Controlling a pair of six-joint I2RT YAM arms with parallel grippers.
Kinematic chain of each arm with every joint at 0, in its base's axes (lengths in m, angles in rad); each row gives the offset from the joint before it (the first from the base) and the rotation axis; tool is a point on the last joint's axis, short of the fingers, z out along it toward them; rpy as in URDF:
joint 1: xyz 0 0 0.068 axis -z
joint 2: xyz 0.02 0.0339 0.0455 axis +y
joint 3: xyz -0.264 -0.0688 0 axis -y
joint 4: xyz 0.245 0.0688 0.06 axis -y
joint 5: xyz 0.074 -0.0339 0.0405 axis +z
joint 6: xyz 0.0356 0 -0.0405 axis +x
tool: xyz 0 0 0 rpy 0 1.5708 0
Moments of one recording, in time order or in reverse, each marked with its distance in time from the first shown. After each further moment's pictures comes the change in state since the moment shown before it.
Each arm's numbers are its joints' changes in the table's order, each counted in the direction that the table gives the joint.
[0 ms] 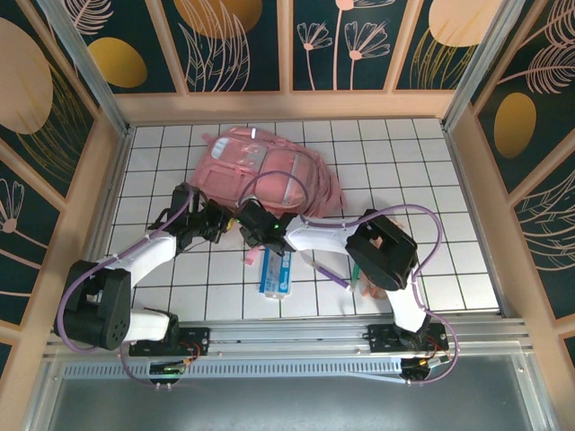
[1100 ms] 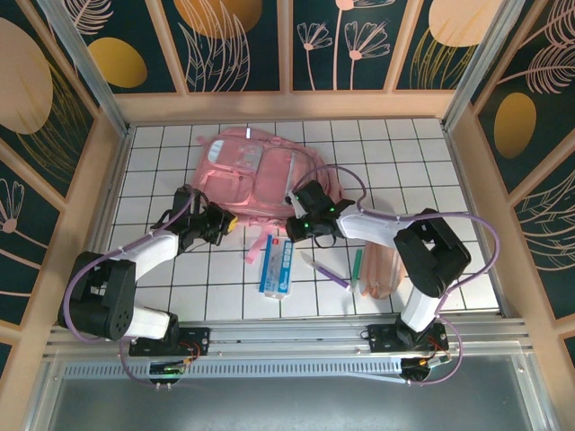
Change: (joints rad) left arm -0.019 0.056 -0.017 0.037 -0.022 -0.024; right arm 0.303 -0.293 -0.335 -0.023 0.535 0.030
